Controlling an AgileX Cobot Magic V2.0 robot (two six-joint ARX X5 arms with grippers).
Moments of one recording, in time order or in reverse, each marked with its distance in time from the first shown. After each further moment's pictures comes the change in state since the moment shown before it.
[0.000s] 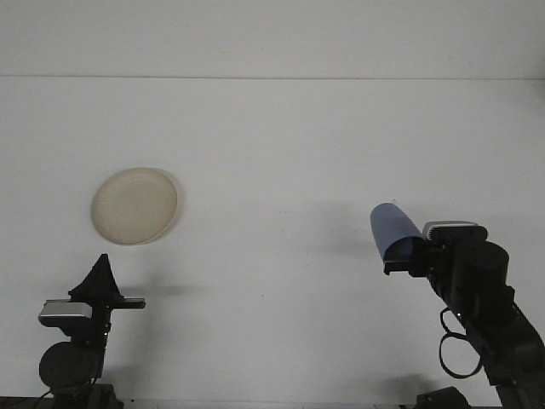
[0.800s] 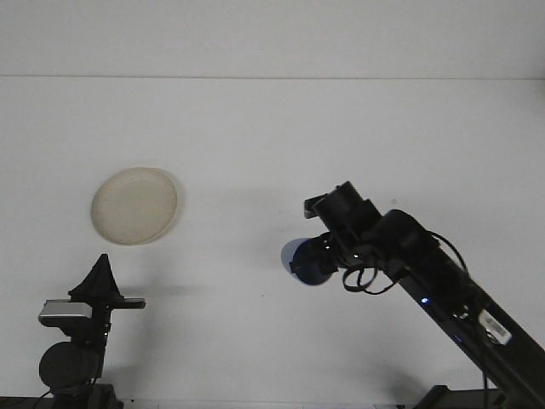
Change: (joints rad) left arm 0.000 0.000 0.000 0.000 0.000 0.000; right arm 0.482 0.667 0.609 -0.550 -0.027 0.199
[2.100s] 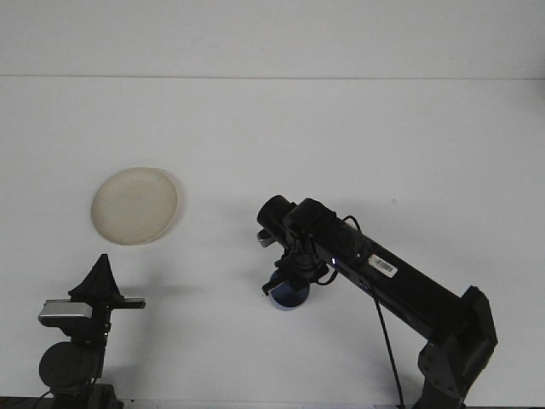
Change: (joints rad) left arm 0.000 0.000 0.000 0.000 0.000 0.000; right arm 0.069 0.367 0.025 -0.064 -0.050 -0.162
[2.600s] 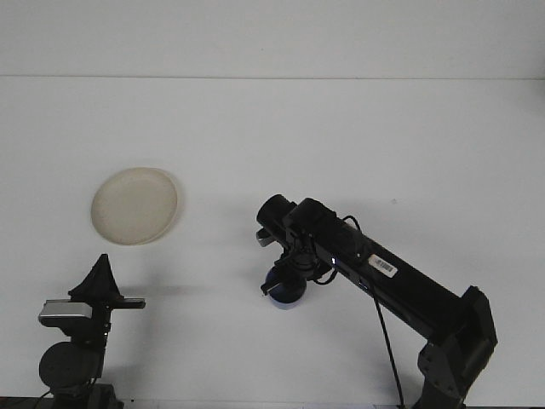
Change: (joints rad) left arm 0.000 0.000 0.000 0.000 0.000 0.000; right arm -0.001 0.000 0.001 0.011 -0.008 -0.002
